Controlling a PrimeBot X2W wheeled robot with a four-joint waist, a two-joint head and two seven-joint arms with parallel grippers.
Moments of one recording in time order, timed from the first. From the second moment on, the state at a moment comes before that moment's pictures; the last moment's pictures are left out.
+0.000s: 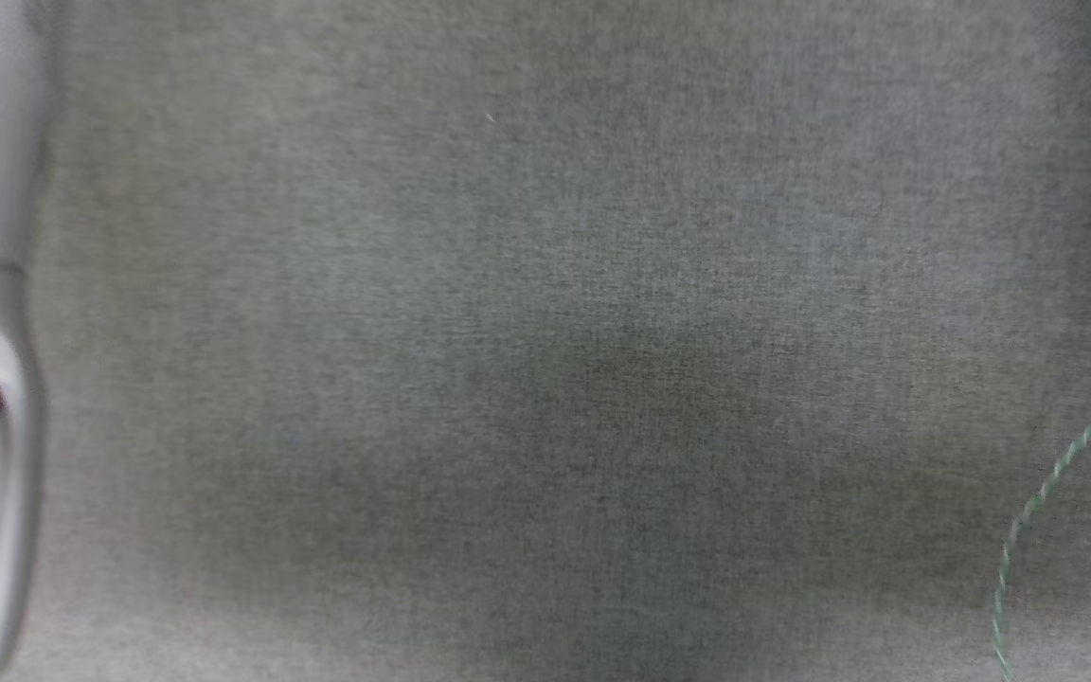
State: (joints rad) left arm -1.73 0.29 -0.51 0.91 -0.50 0.06 -0.26; right arm -1.63 -0.19 0.09 1.21 0.16 0.13 -0.24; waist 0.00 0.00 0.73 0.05
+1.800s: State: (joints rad) left arm 0.02 0.56 -0.66 -0.07 -0.61 0.39 0.02; right arm 0.07 -0.40 -0.05 0.06 0.68 0.13 0.32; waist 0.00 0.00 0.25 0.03
